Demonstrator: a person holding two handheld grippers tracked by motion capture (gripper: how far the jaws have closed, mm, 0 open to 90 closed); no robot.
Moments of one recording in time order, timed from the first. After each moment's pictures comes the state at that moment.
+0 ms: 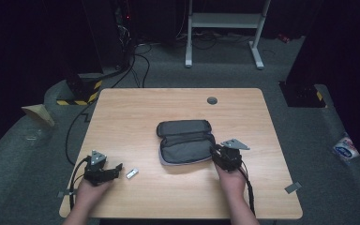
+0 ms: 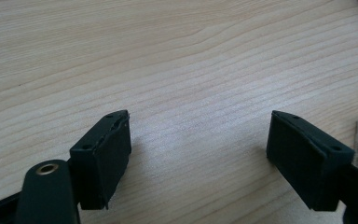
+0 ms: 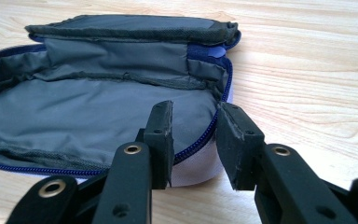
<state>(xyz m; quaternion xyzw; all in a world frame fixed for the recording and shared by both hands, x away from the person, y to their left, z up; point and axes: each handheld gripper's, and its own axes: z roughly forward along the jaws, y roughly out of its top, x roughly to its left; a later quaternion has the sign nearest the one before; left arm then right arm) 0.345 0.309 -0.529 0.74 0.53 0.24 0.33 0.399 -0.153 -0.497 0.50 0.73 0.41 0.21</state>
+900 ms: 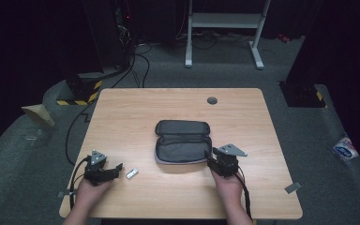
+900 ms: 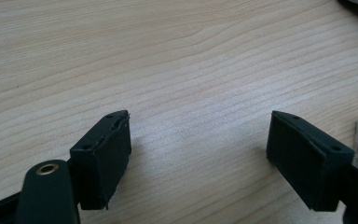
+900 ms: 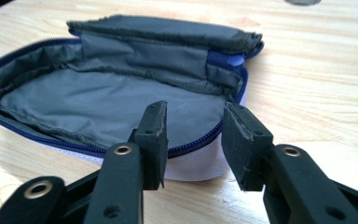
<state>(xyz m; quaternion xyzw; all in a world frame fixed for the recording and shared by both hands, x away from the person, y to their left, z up) 0.346 0.308 -0.529 0.74 0.53 0.24 0.33 0.377 -0.141 -0.493 0.48 0.73 0.43 0.21</state>
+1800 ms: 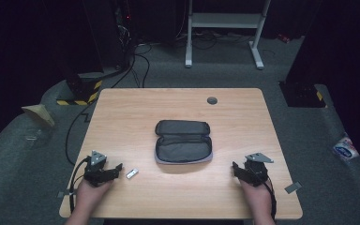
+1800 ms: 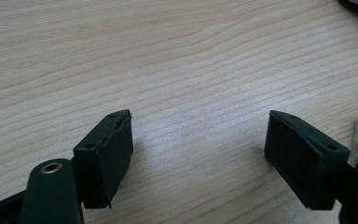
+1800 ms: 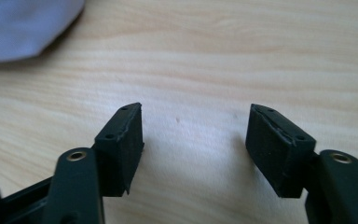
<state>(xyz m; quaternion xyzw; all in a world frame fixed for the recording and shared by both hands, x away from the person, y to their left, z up) 0.343 0.307 -0.529 0.74 0.54 0.24 0.33 0.369 -0.233 -0.522 0.54 0.74 0.32 0.24</state>
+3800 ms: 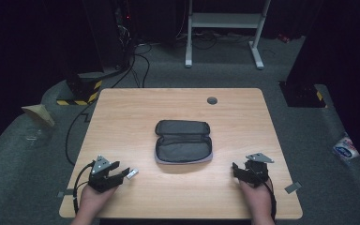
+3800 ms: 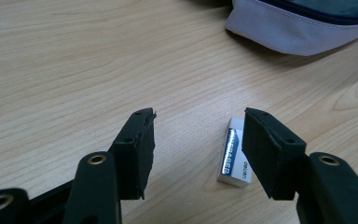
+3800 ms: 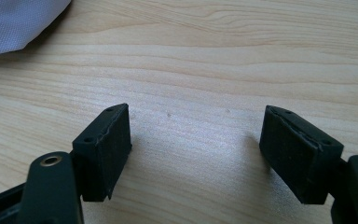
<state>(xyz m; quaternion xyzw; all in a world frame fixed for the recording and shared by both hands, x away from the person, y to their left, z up) 0.318 0.282 -0.511 0.75 0.48 0.21 0.40 0.369 -0.235 -0.524 0.55 0.74 0.31 0.24</state>
